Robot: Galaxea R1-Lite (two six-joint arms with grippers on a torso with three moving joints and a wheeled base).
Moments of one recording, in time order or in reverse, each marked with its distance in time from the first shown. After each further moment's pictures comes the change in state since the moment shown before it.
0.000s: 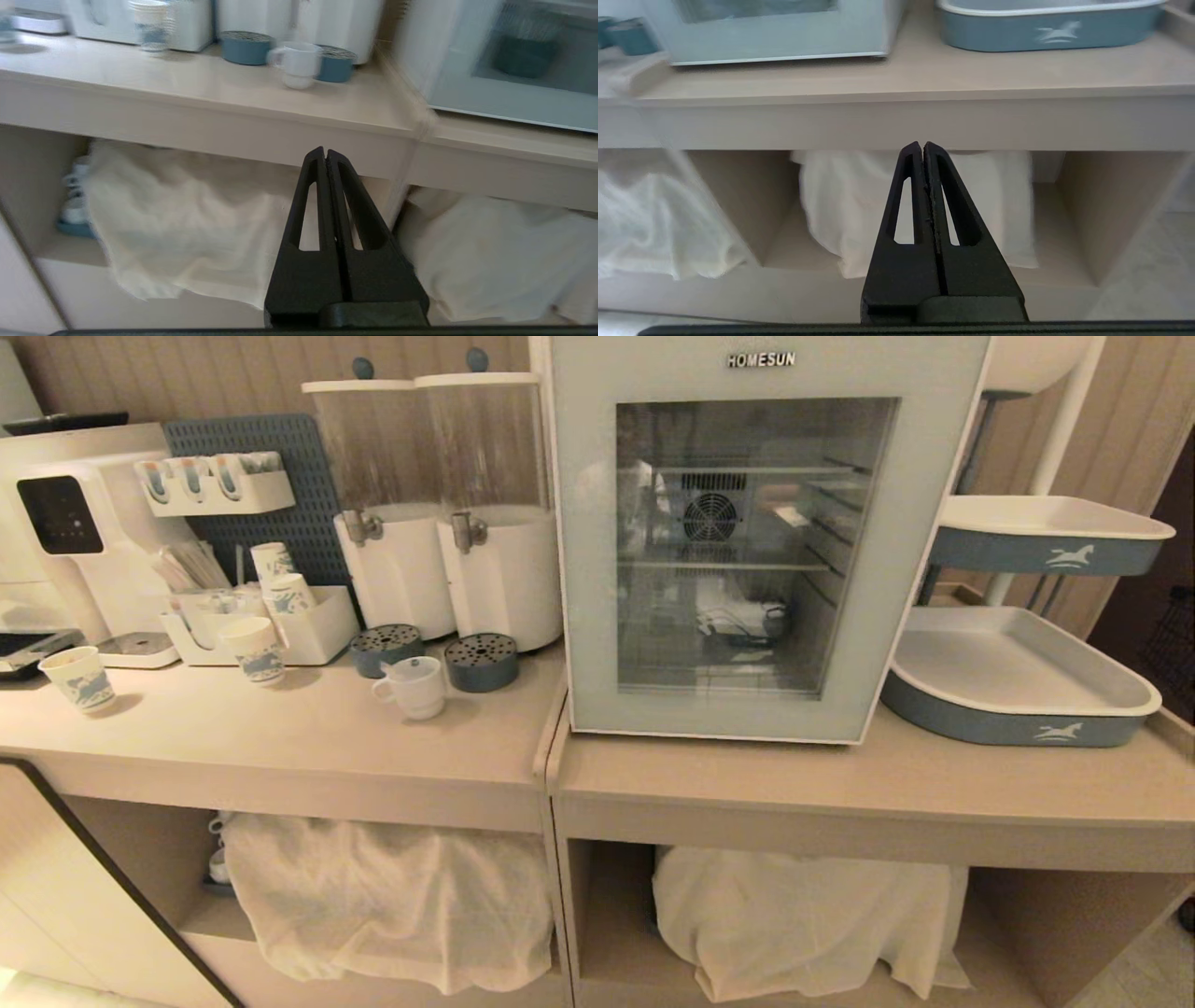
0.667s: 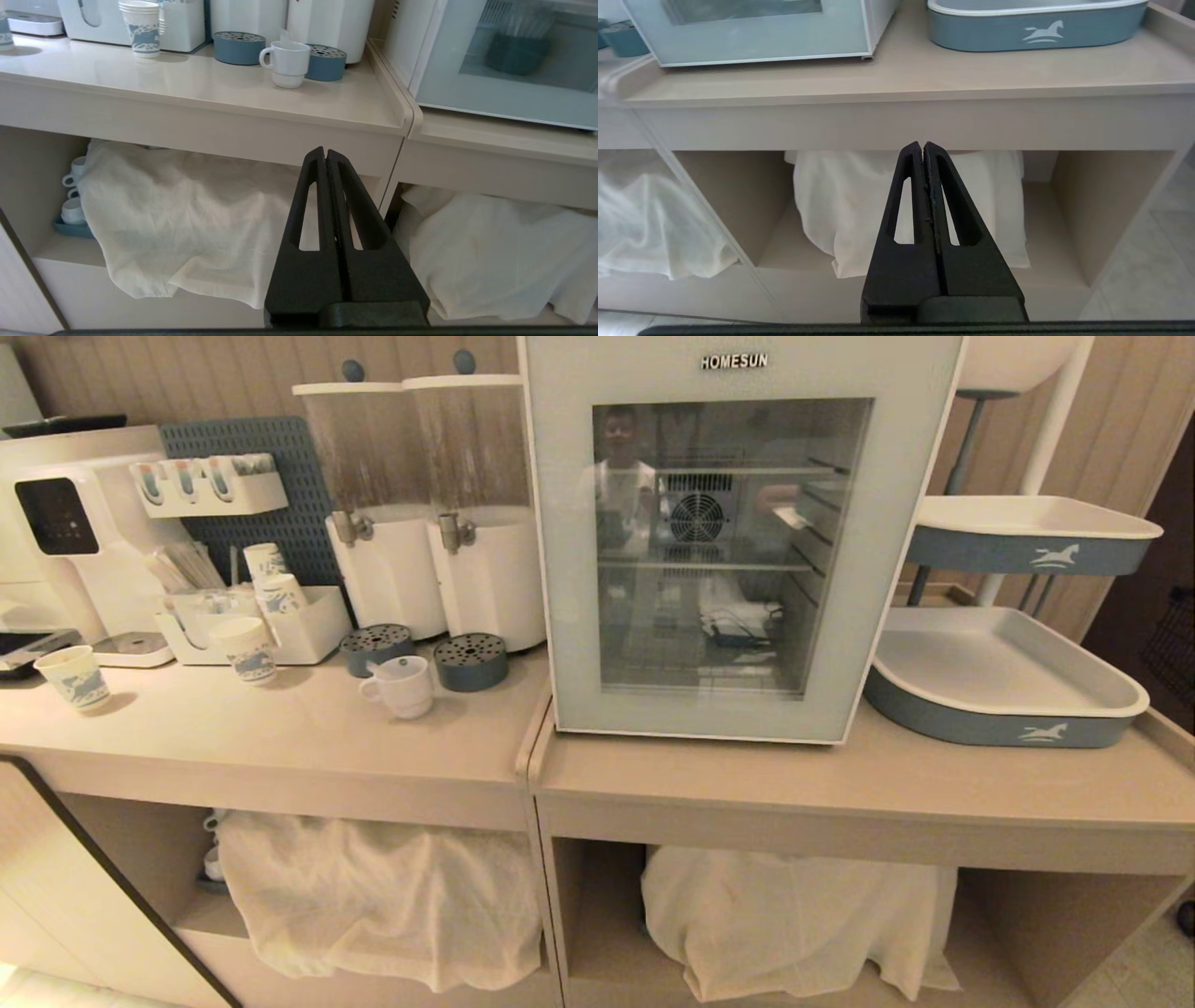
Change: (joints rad) left arm 0.000 0.000 0.000 -0.001 0.001 0.008; right arm 0.000 0.000 0.000 0.001 0.000 0.000
